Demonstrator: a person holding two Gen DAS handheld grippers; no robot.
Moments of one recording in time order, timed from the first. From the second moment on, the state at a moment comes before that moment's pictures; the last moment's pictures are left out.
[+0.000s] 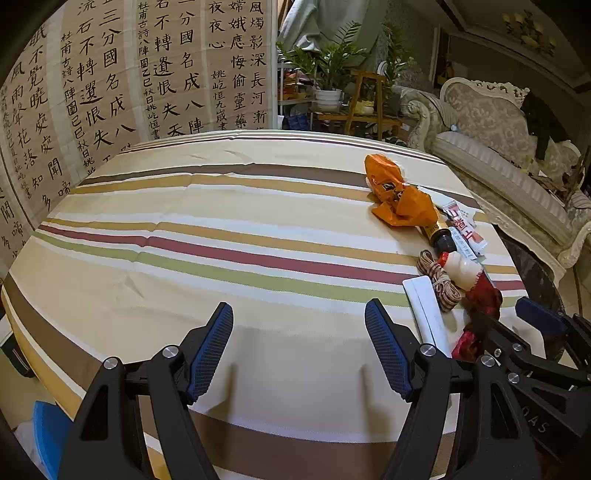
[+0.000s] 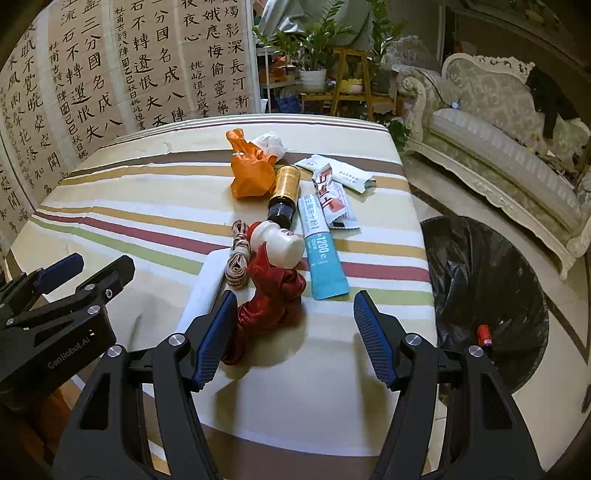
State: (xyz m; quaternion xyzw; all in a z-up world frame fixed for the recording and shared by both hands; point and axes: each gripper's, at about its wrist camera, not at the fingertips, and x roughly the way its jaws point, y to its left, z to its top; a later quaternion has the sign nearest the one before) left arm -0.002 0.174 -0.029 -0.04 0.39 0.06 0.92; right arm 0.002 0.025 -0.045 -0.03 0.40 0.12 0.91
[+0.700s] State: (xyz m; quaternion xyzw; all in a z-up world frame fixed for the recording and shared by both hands) left arm 0.003 0.187 -0.036 -0.06 0.39 0.05 0.92; right arm 0.004 0.054 -0.053 -0.02 0.42 0.14 0.89
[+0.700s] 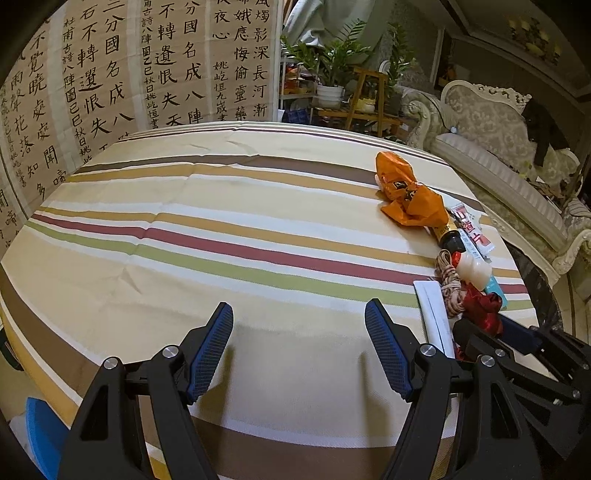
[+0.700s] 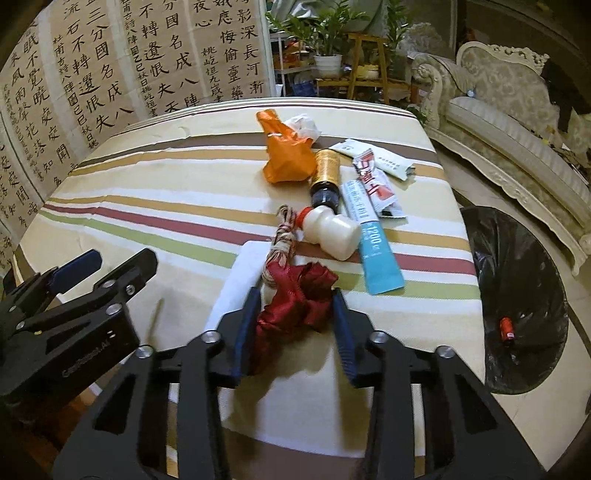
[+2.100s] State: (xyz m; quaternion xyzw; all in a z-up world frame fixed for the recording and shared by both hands) left arm -0.003 0.099 -0.044 0.02 0.42 0.02 0.91; right arm -0.005 -0.049 -0.052 0.05 0.39 0.14 0.91
